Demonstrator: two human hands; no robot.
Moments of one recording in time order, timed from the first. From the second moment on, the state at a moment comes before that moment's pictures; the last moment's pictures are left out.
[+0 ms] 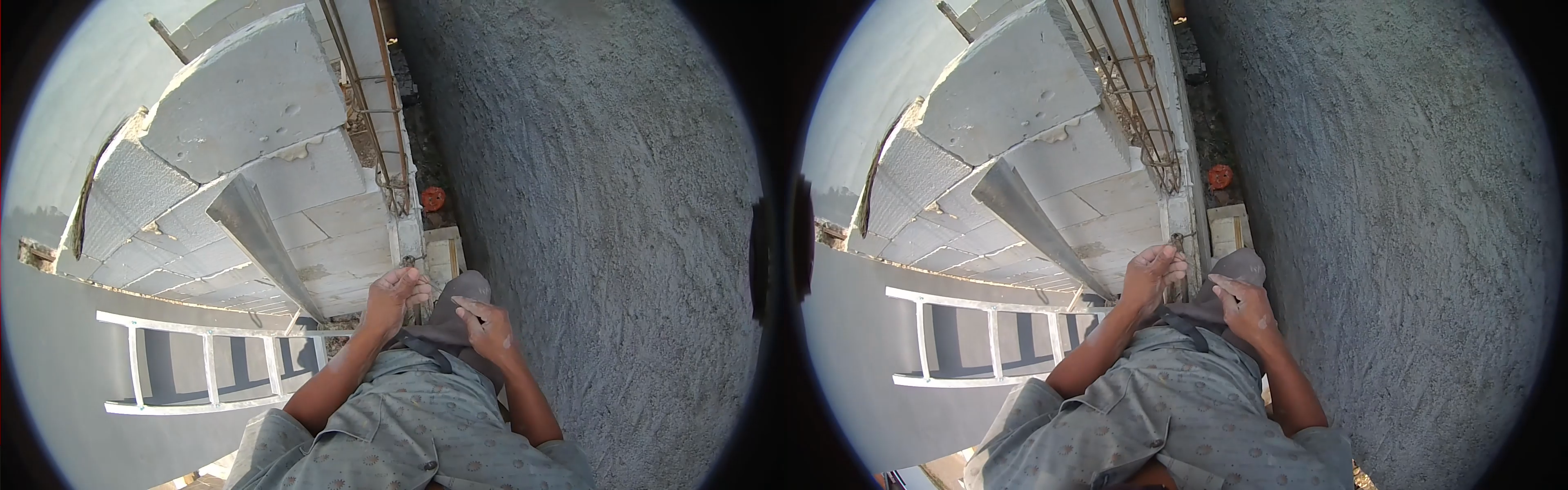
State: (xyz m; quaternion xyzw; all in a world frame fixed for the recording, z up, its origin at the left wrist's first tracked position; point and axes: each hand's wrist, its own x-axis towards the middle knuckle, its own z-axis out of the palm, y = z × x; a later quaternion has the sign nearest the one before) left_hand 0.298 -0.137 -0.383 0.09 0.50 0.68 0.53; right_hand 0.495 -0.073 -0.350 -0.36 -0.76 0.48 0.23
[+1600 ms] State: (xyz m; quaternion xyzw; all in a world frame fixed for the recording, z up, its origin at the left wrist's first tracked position) left_hand 0.305 -0.123 -0.329 0.08 0.34 0.80 0.48; right_hand 0.463 -0.083 -0.355 -0.34 -0.74 0.56 0.15
